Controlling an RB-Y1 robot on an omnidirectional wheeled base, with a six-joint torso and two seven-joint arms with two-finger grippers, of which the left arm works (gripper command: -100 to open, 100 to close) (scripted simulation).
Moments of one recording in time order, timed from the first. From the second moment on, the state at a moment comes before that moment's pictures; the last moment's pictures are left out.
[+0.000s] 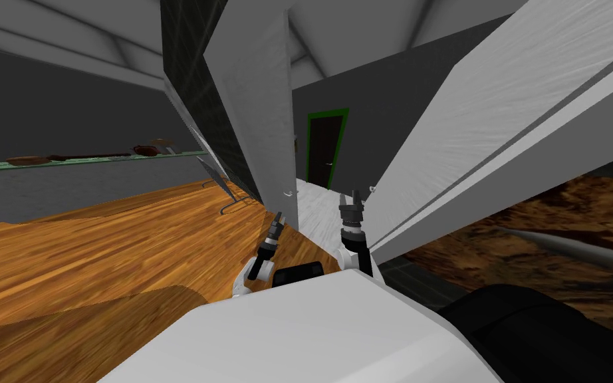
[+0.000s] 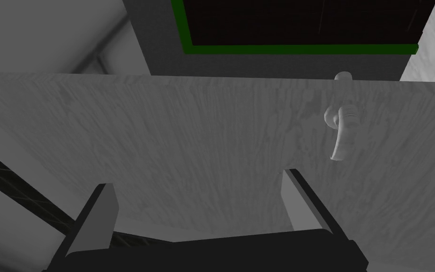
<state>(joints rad) 0.12 0.12 -0.34 -1.35 -0.10 -0.71 0.16</state>
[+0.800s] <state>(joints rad) 0.06 0.12 -0.39 -1.19 -0.14 -0.74 0.20</state>
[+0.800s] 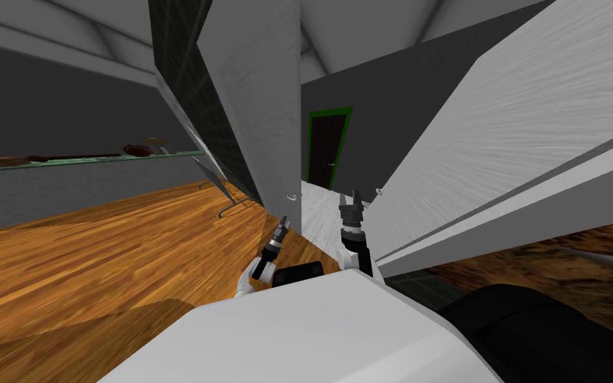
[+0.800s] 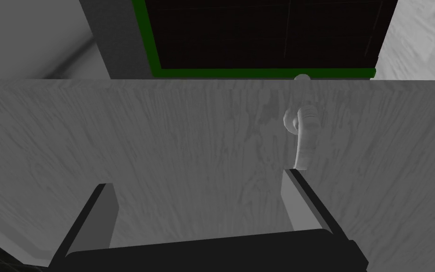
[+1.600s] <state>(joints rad) 0.00 0.12 -0.43 -1.06 -0.16 -0.76 0.23</state>
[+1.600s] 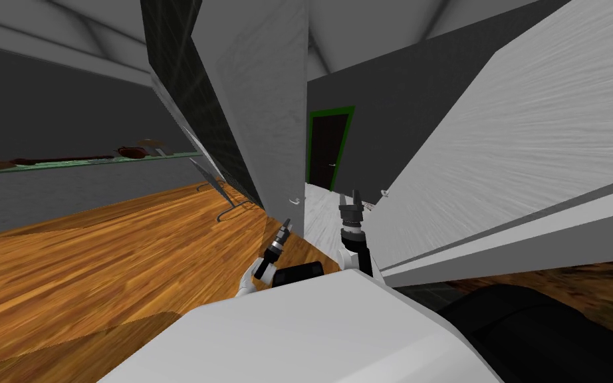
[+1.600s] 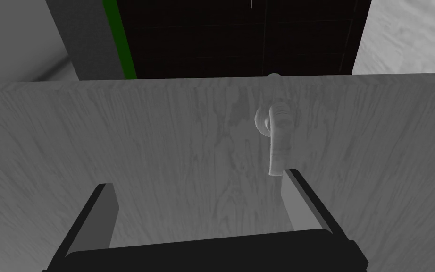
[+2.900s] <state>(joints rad) -0.09 0.12 -0.50 -0.81 -0.21 -0.81 0.30</state>
